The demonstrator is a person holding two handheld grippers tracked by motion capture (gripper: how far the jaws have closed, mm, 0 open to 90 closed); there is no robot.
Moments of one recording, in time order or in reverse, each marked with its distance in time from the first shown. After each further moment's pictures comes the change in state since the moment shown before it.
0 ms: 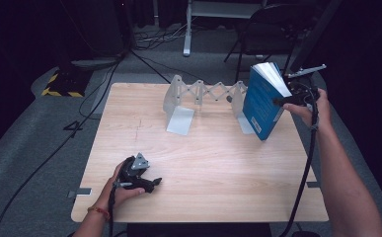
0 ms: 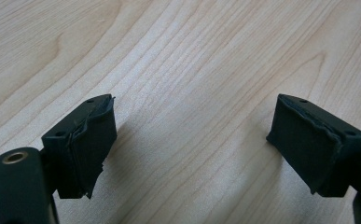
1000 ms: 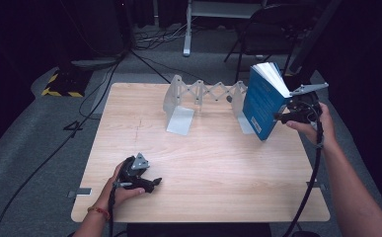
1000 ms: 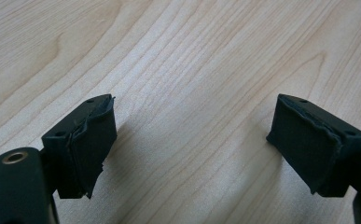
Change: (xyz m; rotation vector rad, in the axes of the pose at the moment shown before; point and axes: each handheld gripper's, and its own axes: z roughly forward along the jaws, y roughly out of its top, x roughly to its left) left arm 0.000 0.000 0.000 0.000 0.000 0.000; right arm 0.016 -0.042 -0.009 -0.031 0.049 -0.092
